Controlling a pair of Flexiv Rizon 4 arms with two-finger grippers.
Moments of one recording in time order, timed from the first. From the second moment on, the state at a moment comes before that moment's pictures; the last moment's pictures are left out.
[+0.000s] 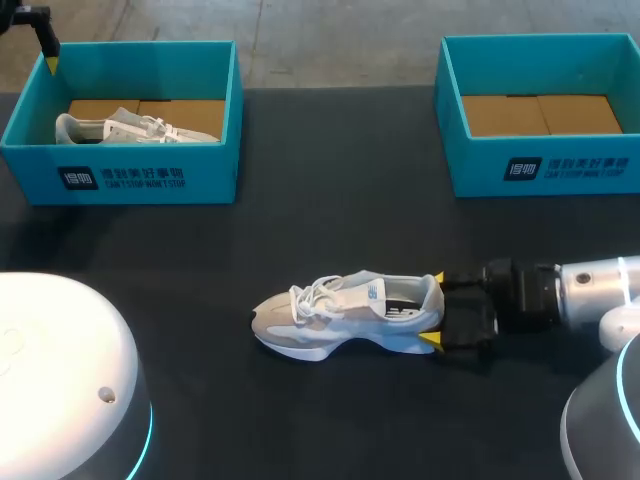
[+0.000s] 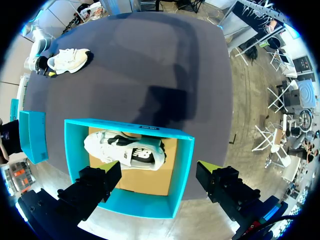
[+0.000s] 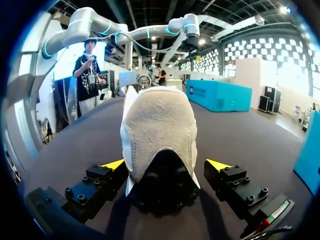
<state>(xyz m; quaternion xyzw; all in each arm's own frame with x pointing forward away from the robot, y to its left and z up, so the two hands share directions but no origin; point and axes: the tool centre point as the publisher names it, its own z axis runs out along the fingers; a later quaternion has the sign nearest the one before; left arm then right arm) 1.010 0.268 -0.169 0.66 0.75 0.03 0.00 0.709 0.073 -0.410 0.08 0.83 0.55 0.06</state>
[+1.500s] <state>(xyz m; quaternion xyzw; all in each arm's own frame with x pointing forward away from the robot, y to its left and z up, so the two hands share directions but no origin) 1.010 0.268 -0.169 0.66 0.75 0.03 0.00 0.709 0.098 -0.416 0.05 0.82 0.57 0.02</state>
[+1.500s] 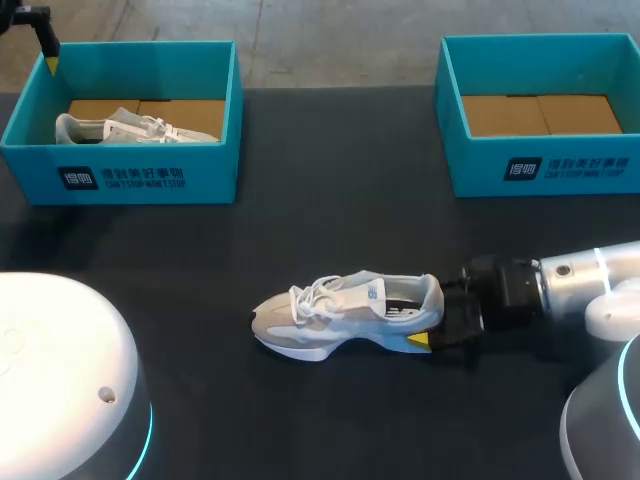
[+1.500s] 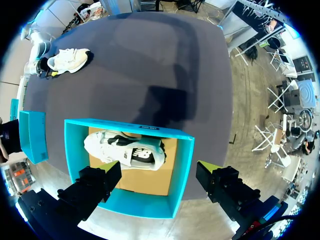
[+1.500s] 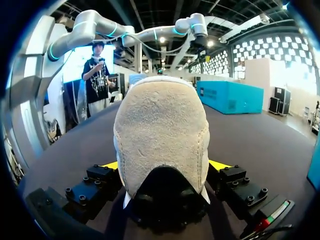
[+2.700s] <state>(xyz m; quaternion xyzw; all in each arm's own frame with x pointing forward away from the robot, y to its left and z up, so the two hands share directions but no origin) 1.010 0.268 -0.169 0.66 0.75 0.03 0.00 0.706 0.110 -0.415 0.03 0.82 0.58 0.03</state>
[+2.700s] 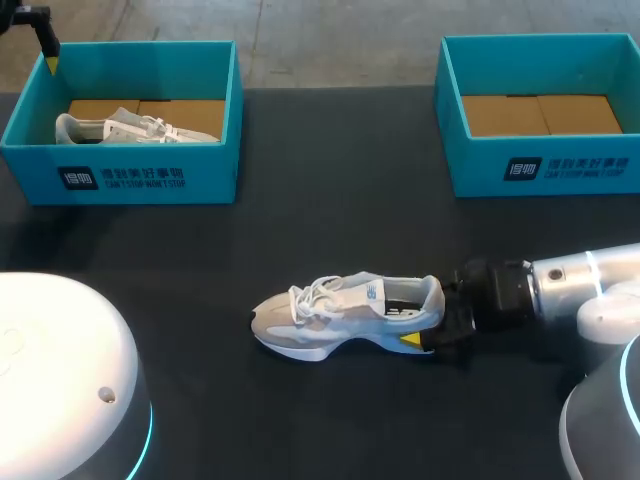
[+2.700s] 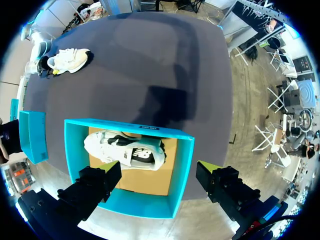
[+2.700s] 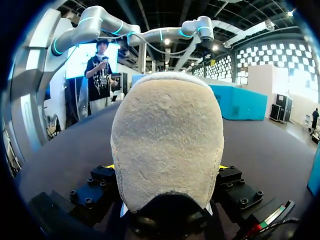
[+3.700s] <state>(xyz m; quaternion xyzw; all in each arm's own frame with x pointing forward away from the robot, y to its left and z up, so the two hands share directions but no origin) 0.988 0.226 -0.160 0.55 0.84 0.02 -0.03 0.703 0.111 -0.415 0.03 0.82 0.58 0.04</state>
